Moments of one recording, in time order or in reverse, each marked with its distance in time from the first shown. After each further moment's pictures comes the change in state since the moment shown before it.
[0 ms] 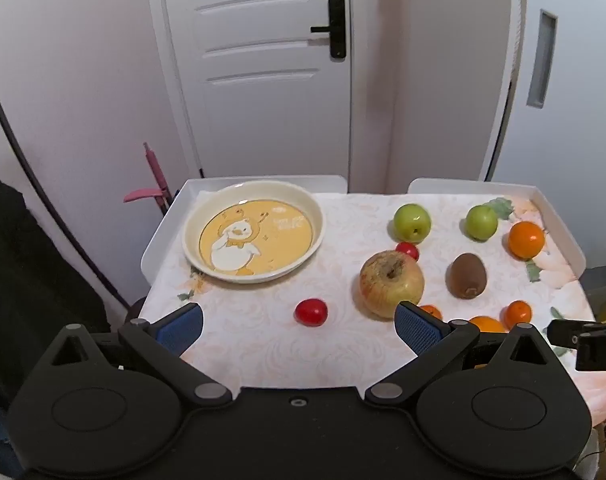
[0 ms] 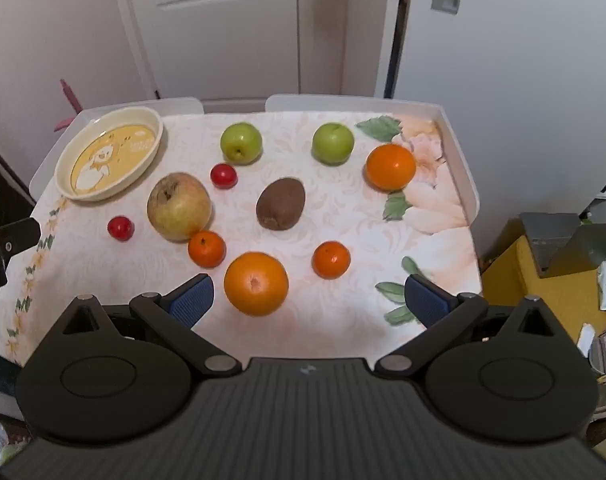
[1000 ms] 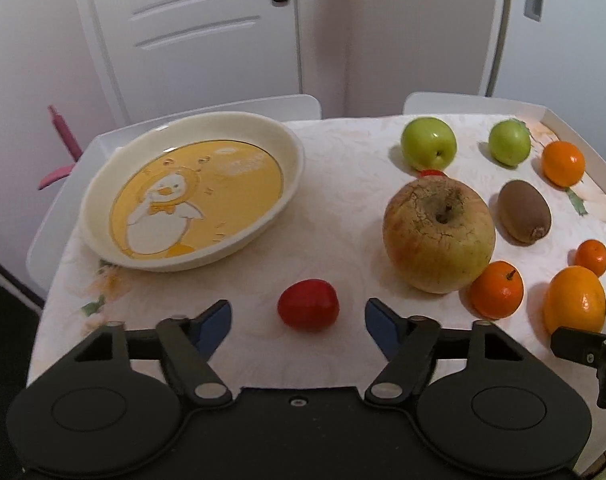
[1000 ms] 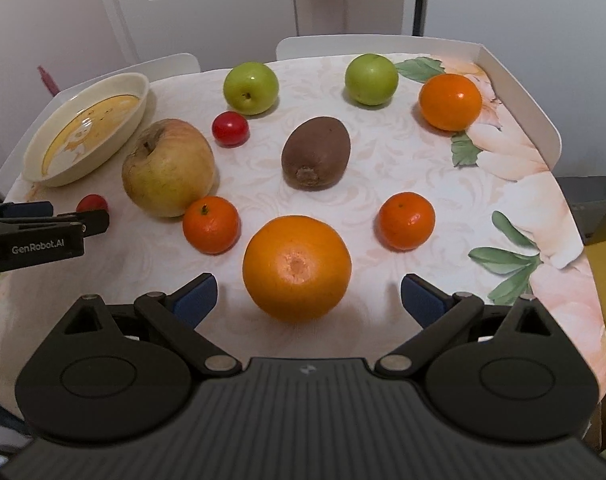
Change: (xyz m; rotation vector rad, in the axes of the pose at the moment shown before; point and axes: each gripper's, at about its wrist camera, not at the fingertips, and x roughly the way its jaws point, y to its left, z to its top) left arm 0.156 0.006 -0.021 0.150 0.097 -0.154; right arm 0.106 0.034 -0.032 0.080 0.003 -0.051
